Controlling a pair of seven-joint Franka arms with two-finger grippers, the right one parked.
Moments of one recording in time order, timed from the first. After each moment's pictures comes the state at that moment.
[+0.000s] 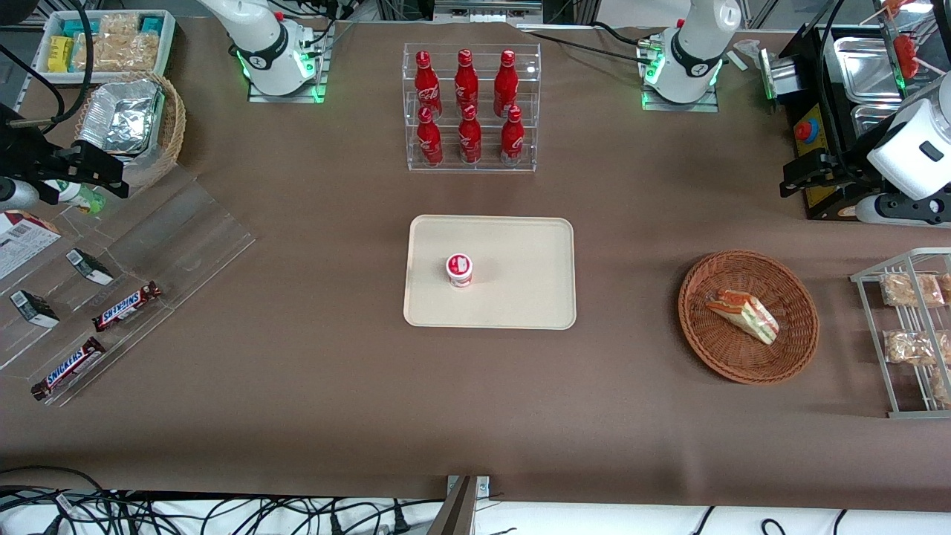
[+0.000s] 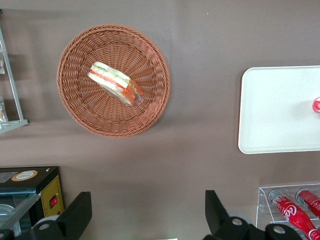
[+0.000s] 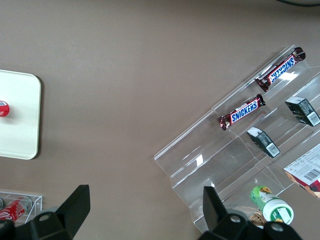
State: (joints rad) arm -0.03 0.11 -0.03 -1.46 -0.04 1.46 -0.03
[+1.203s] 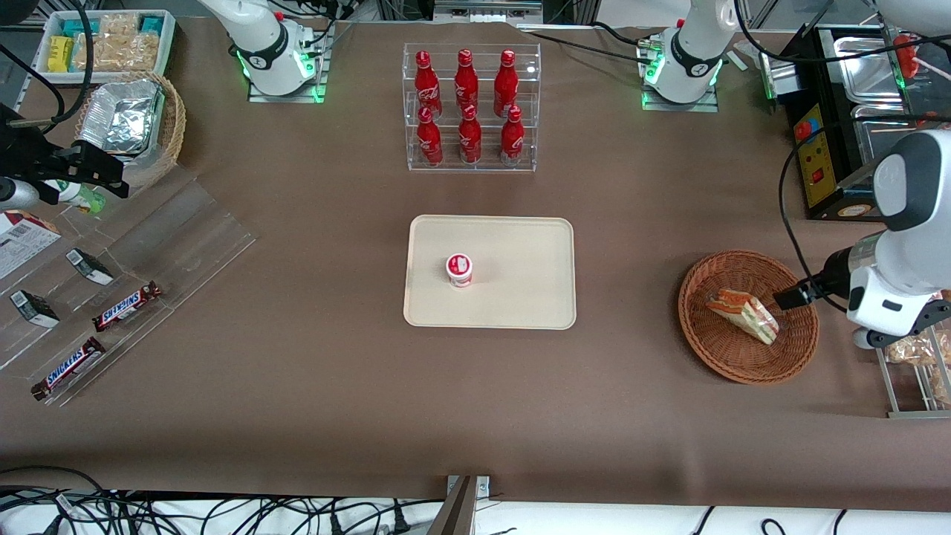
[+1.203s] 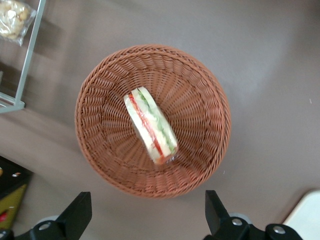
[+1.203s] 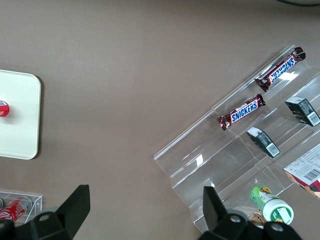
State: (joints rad) arm 0.03 0.42 0.00 -1.48 0.04 1.79 -0.49
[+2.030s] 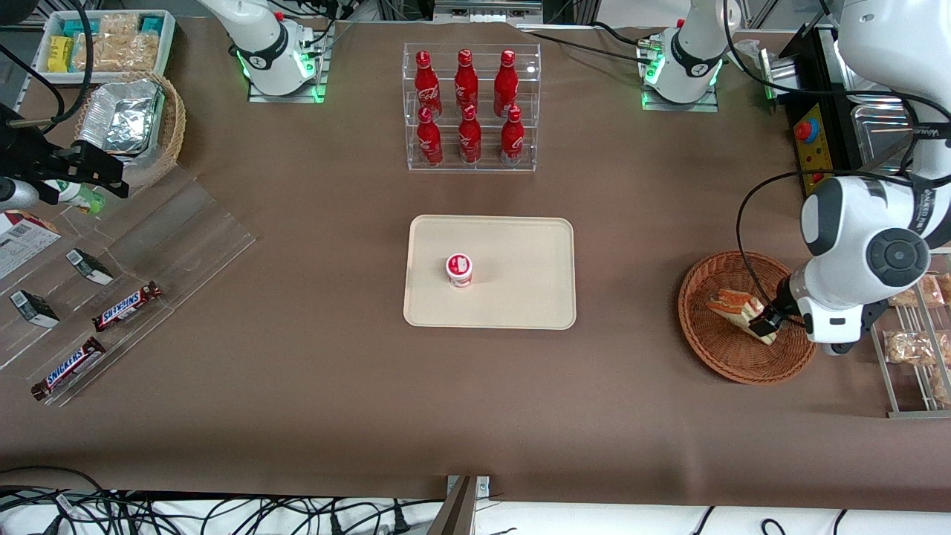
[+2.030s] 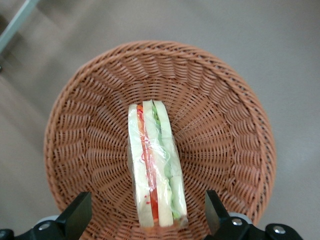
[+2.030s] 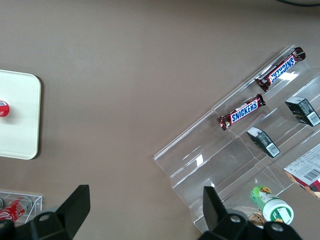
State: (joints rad) arm 0.03 0.47 0.00 -1.76 0.14 2.17 -0.88
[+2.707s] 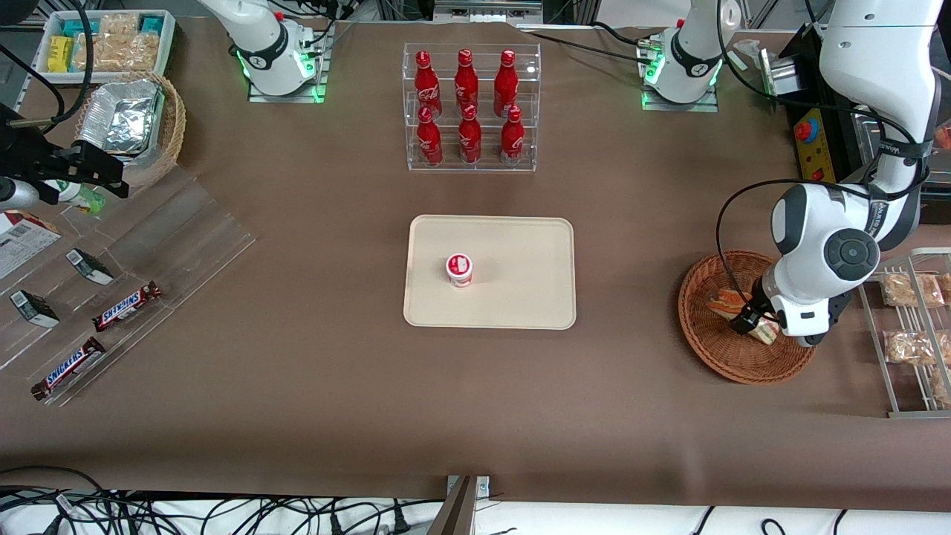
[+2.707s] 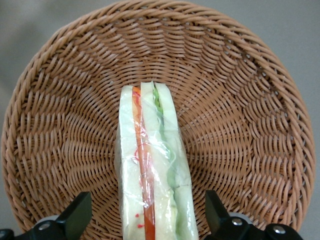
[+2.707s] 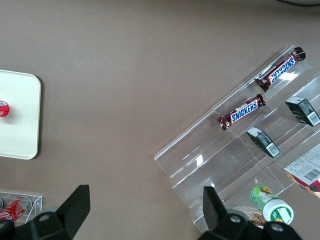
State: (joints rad) arm 0.03 0.50 0.00 -1.87 0.14 2.33 -0.96
